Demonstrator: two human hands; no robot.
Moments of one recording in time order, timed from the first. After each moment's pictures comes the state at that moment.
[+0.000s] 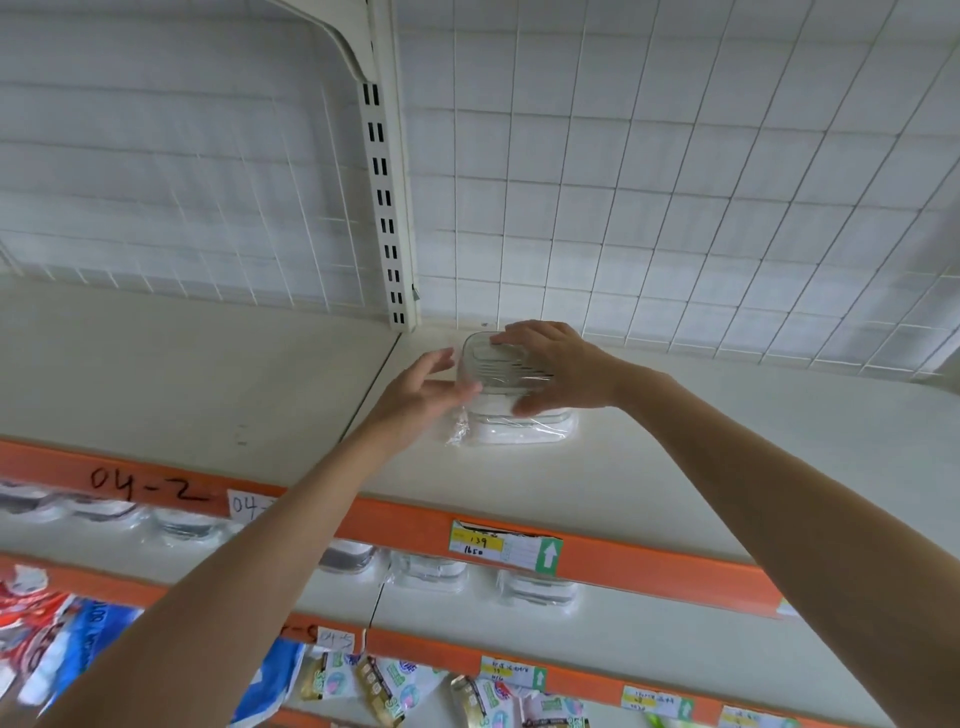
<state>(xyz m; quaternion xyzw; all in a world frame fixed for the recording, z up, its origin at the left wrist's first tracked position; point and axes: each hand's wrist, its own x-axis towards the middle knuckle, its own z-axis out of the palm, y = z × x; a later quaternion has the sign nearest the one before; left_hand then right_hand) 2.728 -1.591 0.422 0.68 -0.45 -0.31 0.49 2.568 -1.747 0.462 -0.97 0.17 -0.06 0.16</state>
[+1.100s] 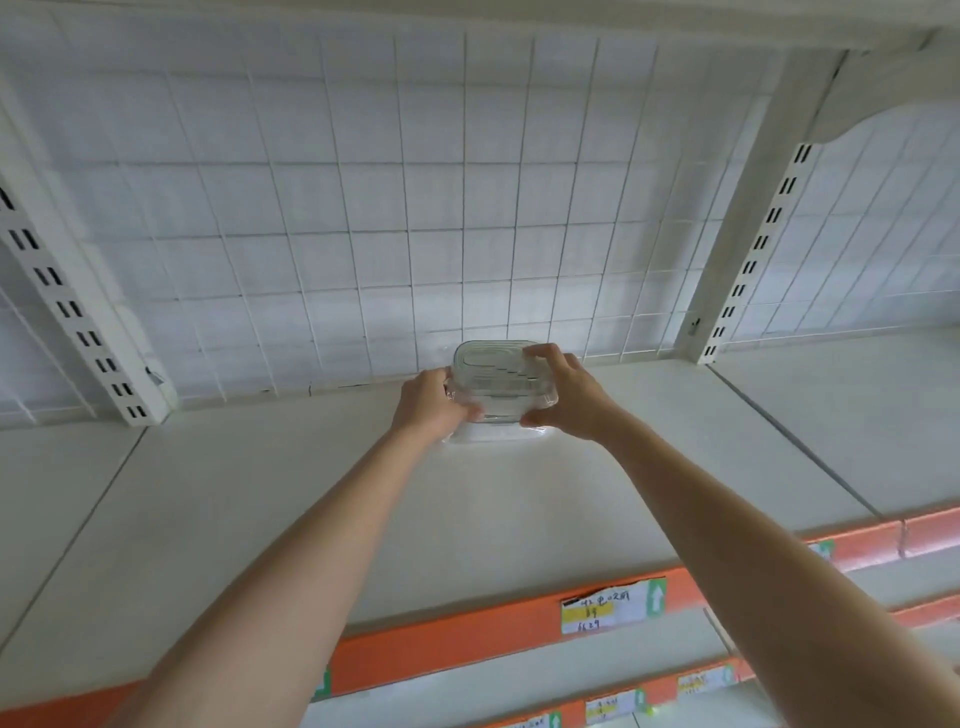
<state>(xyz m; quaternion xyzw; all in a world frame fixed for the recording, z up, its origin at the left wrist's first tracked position) 2.556 -1.784 0.438 0.72 -0.54 -0.25 0.36 2.370 -1.847 0.440 -0.81 0.46 -0.22 0.27</state>
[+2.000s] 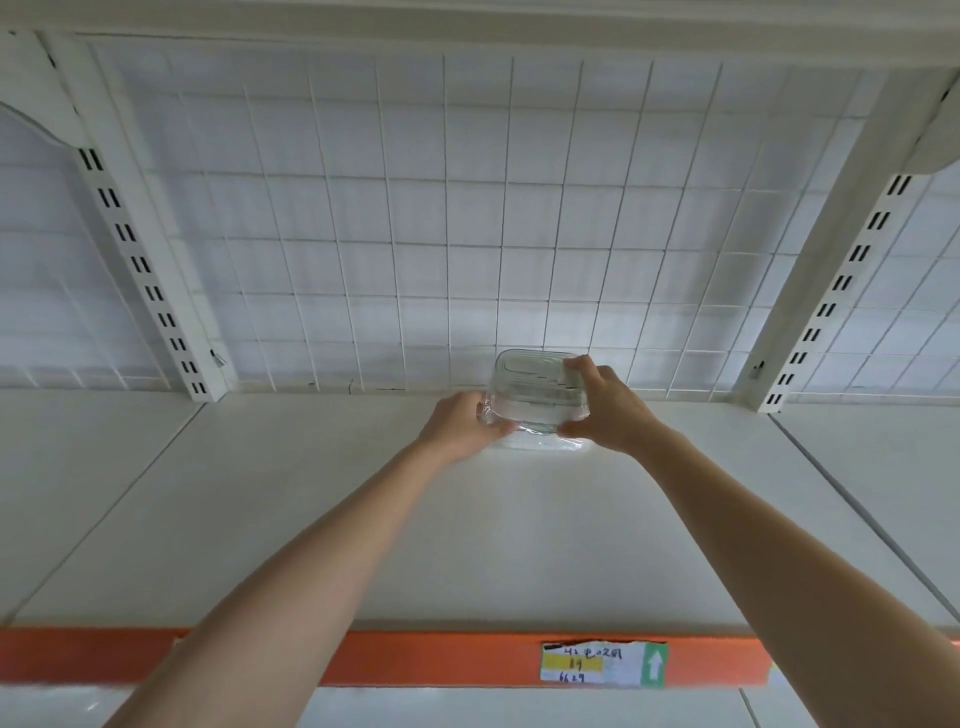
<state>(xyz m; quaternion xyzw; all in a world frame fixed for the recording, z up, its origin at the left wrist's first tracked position) 2.538 -1.792 0.432 0.74 -0.55 -0.22 0.32 2.358 -1.880 0.453 -0.86 0.46 -0.14 0.17</state>
